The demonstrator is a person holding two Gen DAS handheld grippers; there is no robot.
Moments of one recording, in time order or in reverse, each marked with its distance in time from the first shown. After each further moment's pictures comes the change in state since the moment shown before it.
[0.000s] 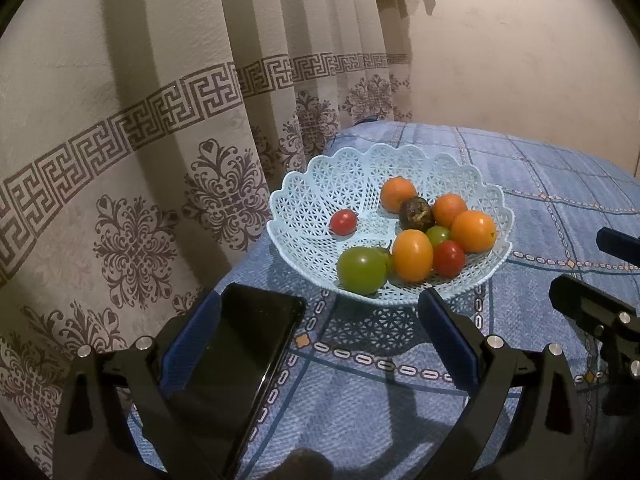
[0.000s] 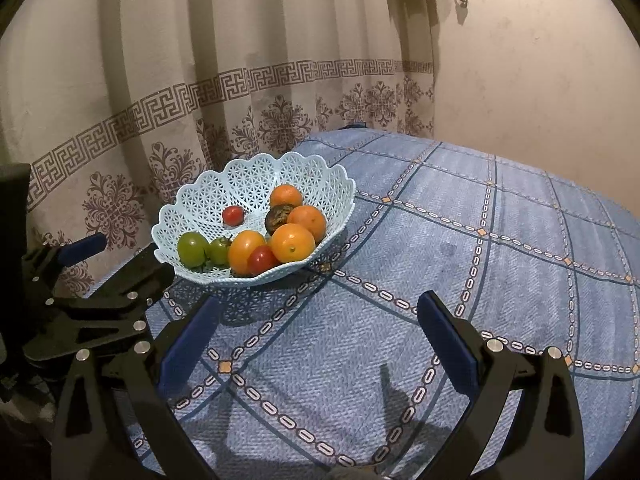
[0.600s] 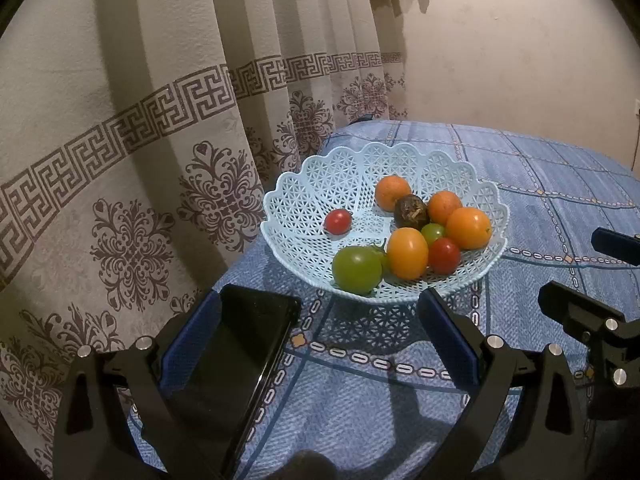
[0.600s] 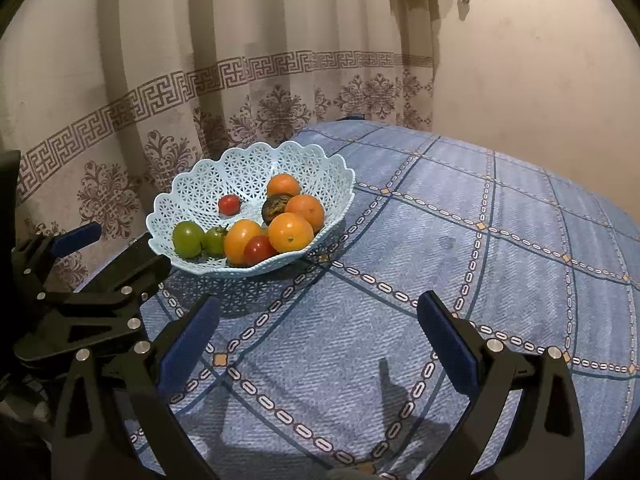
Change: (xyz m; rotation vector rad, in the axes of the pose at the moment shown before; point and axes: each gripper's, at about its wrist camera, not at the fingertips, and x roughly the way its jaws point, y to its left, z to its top) left arm -0.001 -0.001 0.001 0.014 -0.004 -0.006; right arm 0.004 0.004 -0.001 -0.011 0.029 -0.019
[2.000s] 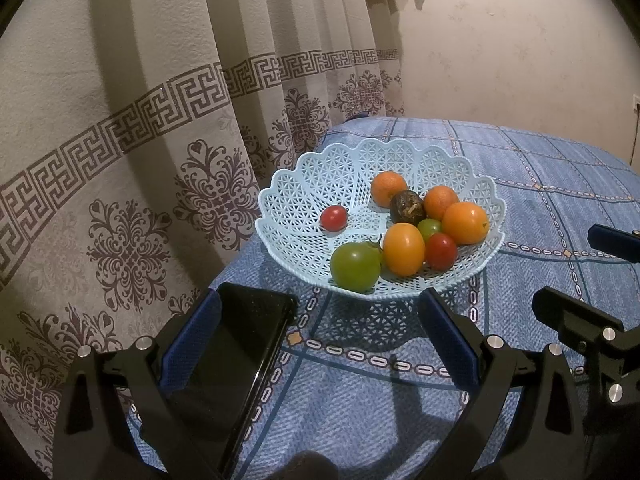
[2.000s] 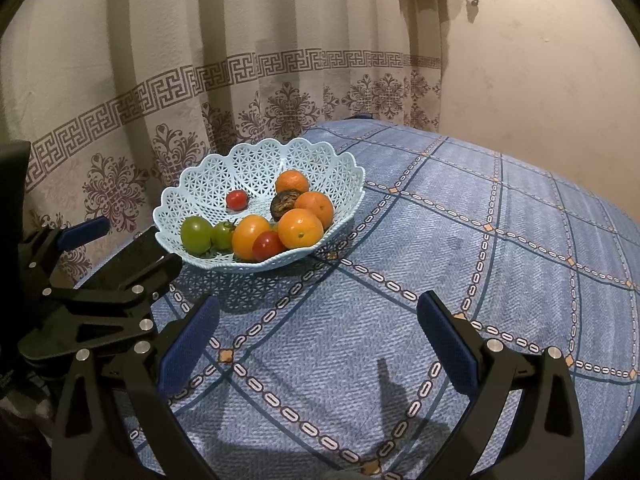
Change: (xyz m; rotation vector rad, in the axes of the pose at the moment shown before) left arm 0.002 -0.002 -0.001 0.014 0.005 -0.007; right arm 0.000 0.005 -0.002 -0.028 0.006 0.013
